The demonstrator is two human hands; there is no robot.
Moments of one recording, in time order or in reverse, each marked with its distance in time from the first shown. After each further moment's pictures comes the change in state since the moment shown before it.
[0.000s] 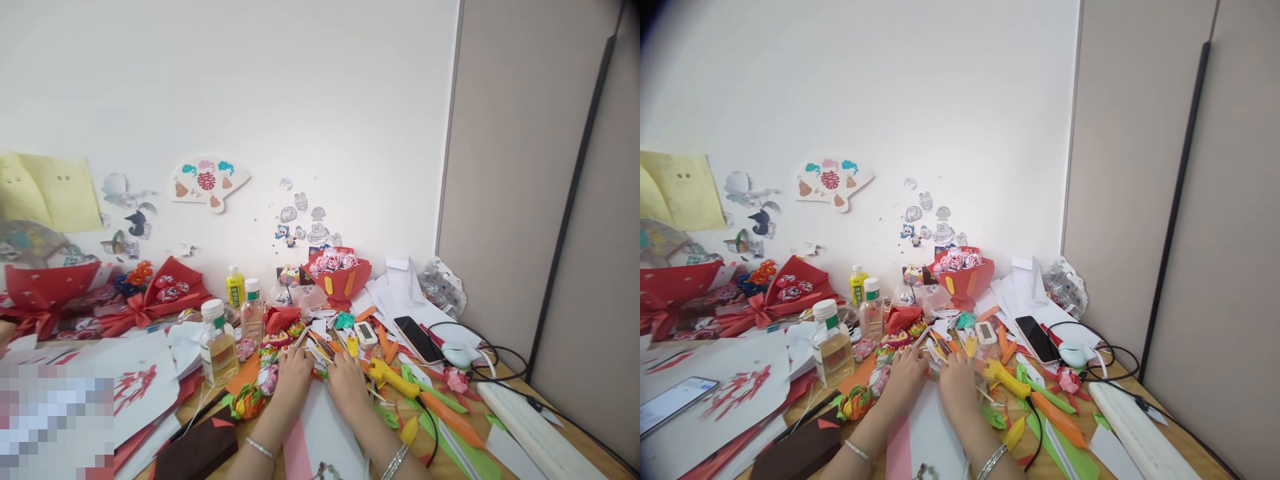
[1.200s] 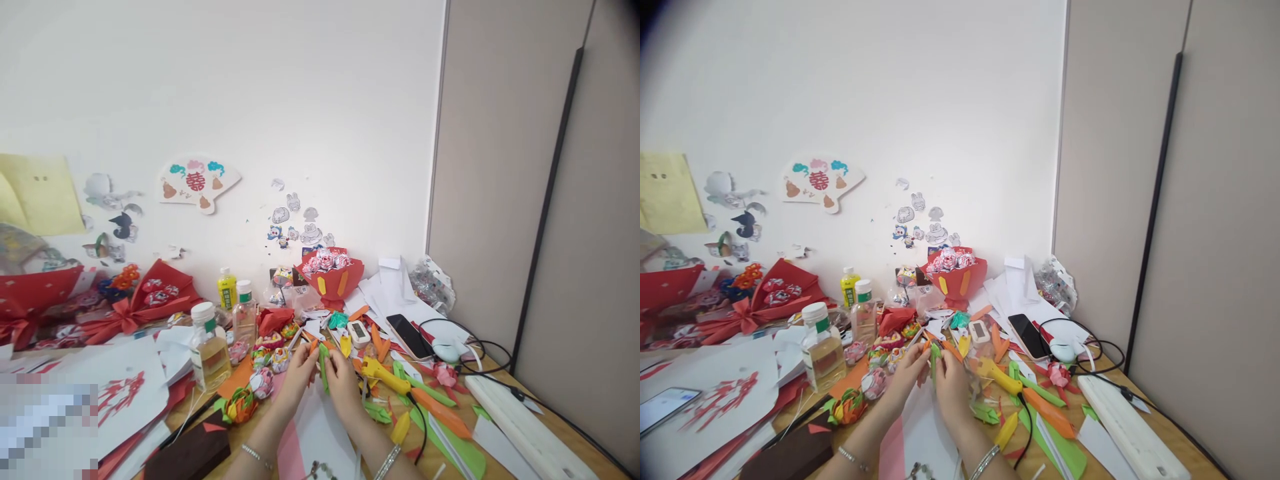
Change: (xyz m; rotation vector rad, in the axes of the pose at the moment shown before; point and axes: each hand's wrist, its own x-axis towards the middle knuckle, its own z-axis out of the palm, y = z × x) left_hand 0.014 0.024 0.003 -1.486 0.070 -0.216; right_hand -0.004 -0.004 -0.005 0.847 0.207 0.259
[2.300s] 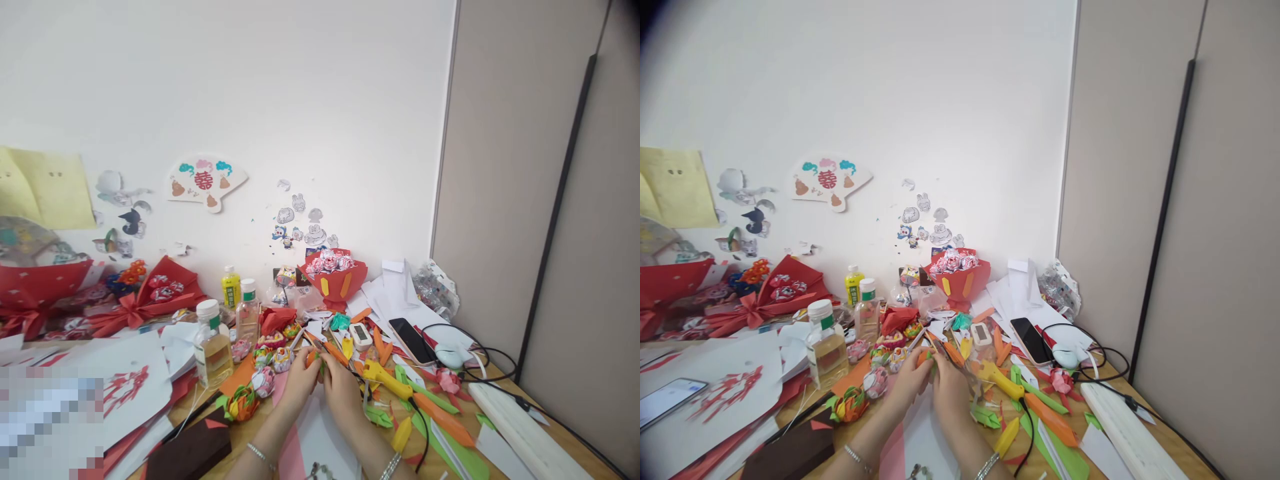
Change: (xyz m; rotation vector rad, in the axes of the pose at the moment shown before) left_hand -0.003 -0.007 0.004 0.065 0.100 -0.112; right_hand -0.005 -0.010 -0.006 -0.250 -0.153 -0.054
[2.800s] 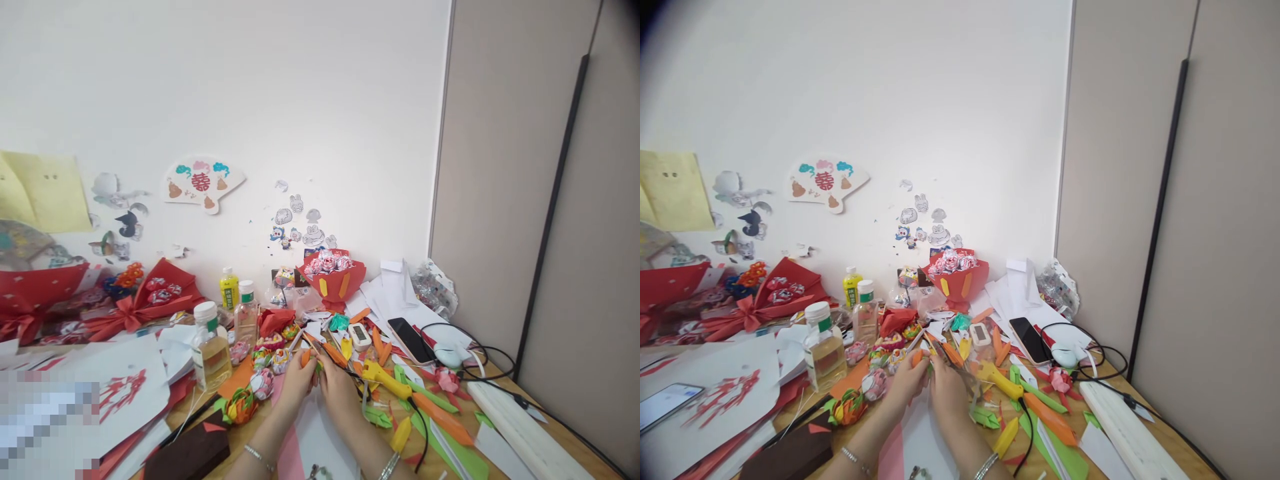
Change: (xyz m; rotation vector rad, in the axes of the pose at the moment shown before) left_hand 0.002 -0.001 -0.002 -0.088 0.028 -0.088; right_hand 0.002 0.001 0.003 -0.136 -0.055 -0.055
